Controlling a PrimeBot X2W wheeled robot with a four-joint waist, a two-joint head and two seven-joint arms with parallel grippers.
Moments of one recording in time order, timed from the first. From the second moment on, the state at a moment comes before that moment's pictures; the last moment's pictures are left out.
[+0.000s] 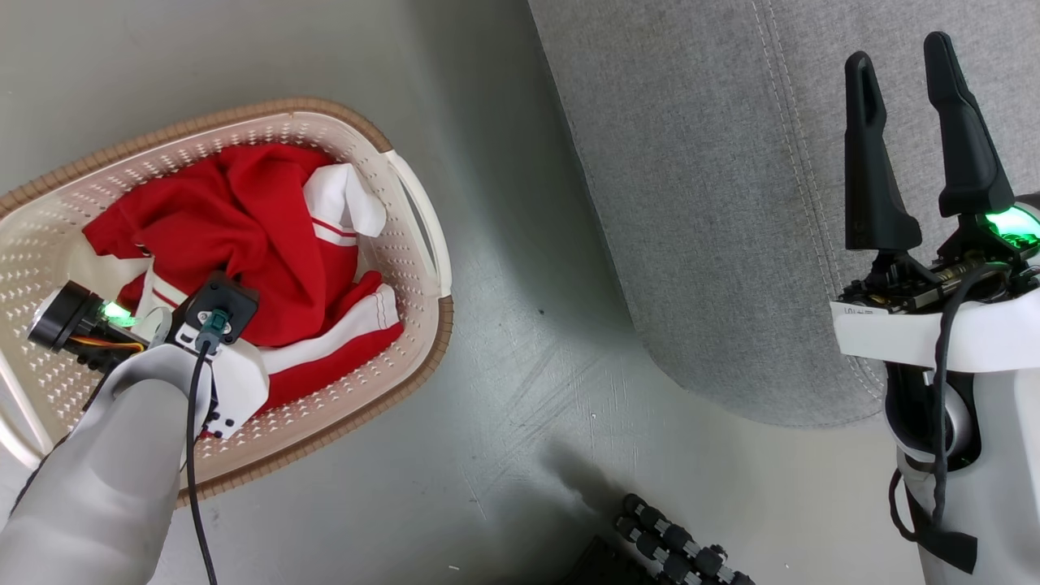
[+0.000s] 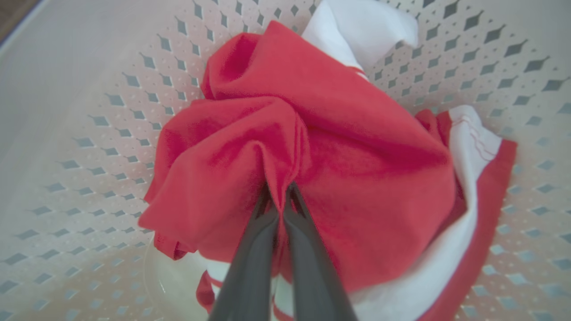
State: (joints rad) left arm -0.79 0.22 -0.46 0.99 0.07 0.01 -0.21; right arm -0.40 -0.04 0.02 -0.23 0.27 0.12 -0.26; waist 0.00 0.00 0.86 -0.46
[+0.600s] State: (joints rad) left arm -0.78 0.20 -0.44 0.83 0.03 0.02 -0.25; right arm -0.42 -0.04 0.05 -0.15 0.19 0.12 -0.26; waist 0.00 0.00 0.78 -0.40
